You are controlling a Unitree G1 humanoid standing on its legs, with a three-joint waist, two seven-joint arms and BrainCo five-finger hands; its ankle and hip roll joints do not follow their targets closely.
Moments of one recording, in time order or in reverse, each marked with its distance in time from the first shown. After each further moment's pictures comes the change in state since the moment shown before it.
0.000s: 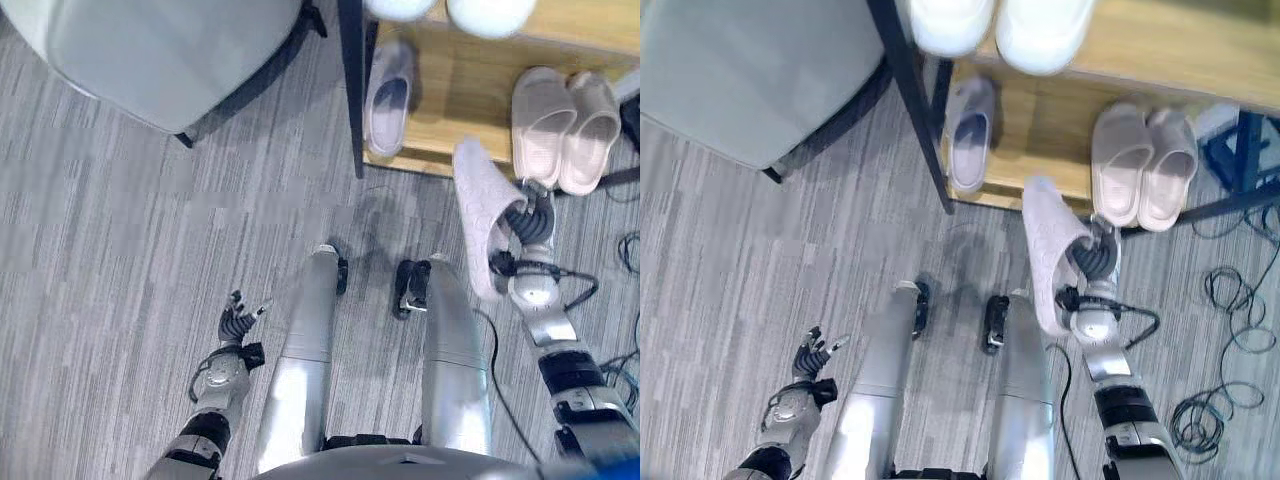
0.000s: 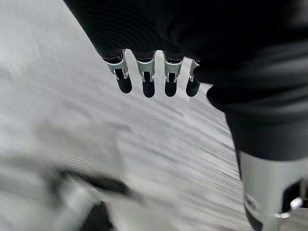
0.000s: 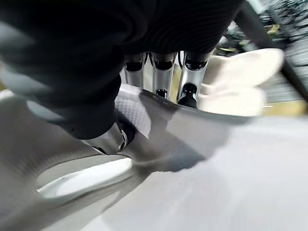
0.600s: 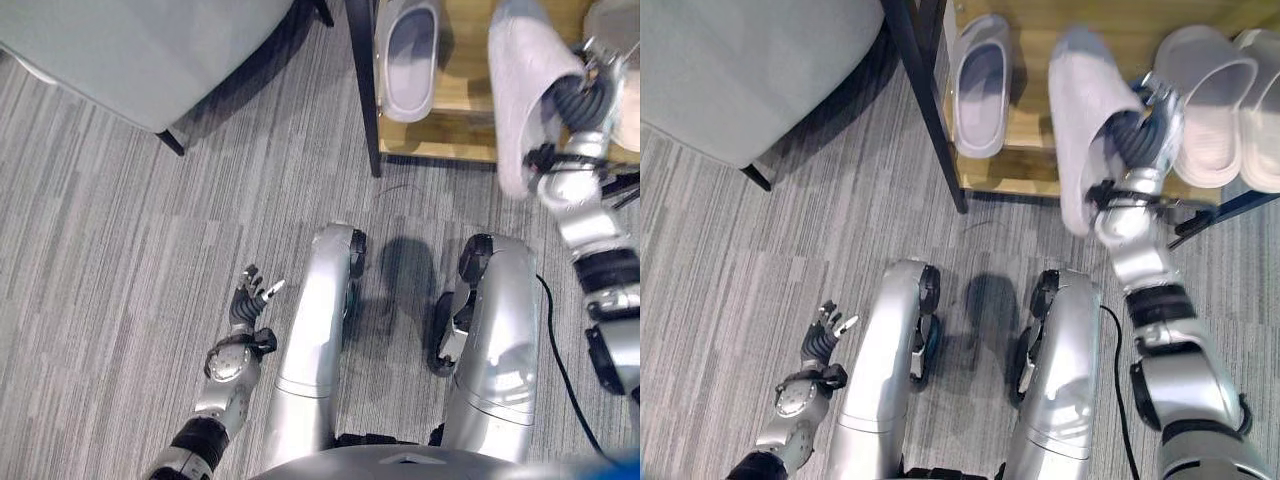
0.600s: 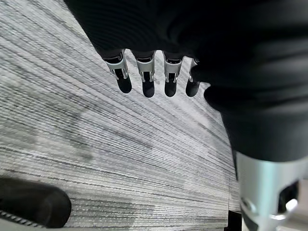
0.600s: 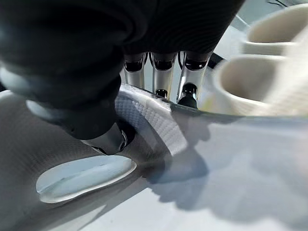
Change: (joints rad) left arm 0.063 0.129 -0.147 -0.182 -0.064 -0.037 0.048; right arm -0.573 -0.240 0.166 0.359 -0.028 0.049 -0.146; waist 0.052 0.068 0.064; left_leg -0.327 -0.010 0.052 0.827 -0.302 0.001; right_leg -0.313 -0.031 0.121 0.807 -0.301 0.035
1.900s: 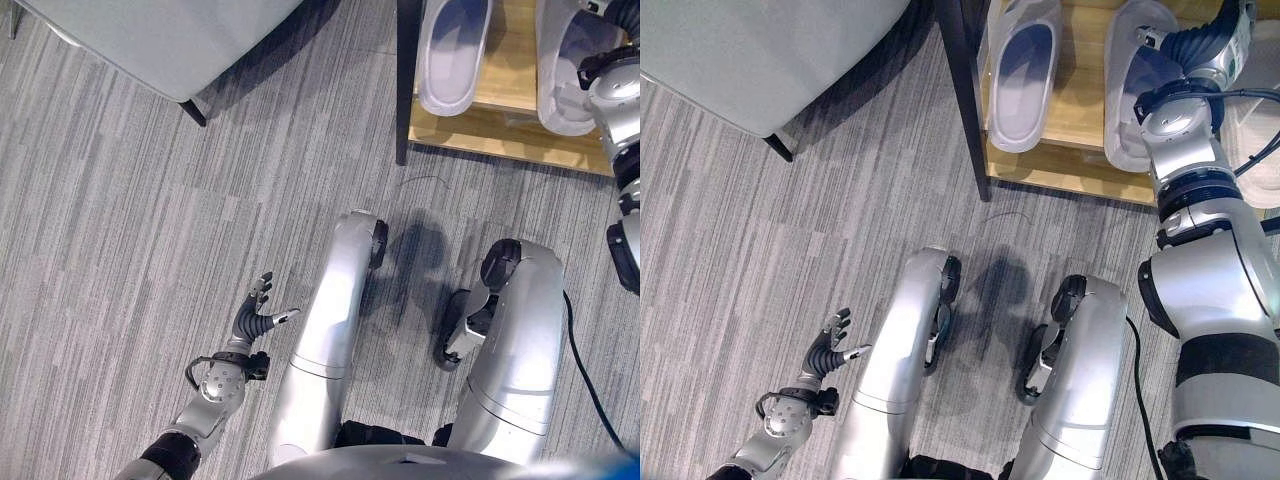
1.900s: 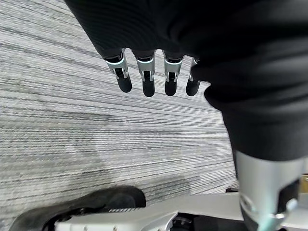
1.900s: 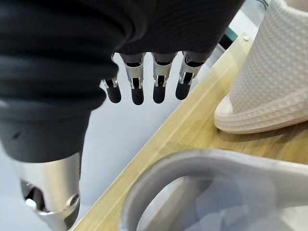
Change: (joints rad) left arm 0.049 0.153 -0.228 0.010 0.223 -0.071 -0.001; right arm -0.548 -0.038 0.369 0.724 0.340 0.026 0.083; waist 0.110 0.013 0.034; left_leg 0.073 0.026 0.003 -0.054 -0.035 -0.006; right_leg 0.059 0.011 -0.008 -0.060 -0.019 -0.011
